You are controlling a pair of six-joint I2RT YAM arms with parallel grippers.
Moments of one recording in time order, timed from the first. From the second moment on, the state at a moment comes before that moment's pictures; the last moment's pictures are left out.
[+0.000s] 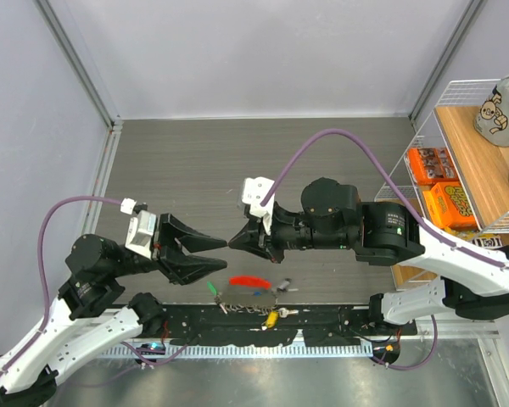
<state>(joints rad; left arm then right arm) -0.84 0.47 0.82 -0.05 0.61 -0.34 1.36 1.26 1.70 -0.71 -0.06 -0.02</state>
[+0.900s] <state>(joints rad) -0.84 0.42 0.70 -0.16 0.41 -0.31 1.24 0.99 0.77 -0.48 0.04 0.22</state>
